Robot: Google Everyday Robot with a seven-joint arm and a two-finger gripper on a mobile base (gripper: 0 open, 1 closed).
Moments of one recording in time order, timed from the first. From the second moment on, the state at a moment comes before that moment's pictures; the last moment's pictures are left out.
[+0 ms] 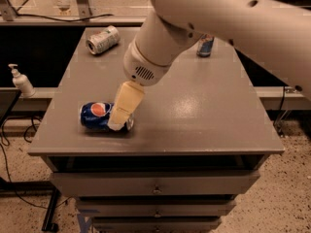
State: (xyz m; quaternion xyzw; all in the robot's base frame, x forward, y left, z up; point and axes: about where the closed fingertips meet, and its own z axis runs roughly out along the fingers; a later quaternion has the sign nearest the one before) arm 0.499 0.066 0.899 -0.63 0.72 0.14 0.24
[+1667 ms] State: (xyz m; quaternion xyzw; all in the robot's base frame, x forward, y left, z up) arm 0.509 0.133 0.838 -0.65 0.75 0.04 0.13
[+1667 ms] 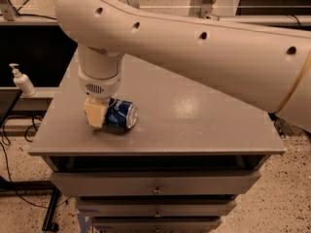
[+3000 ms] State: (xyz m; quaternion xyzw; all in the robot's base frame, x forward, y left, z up) arm 0.579 0.099 0.919 -0.60 0.72 0.16 0.32
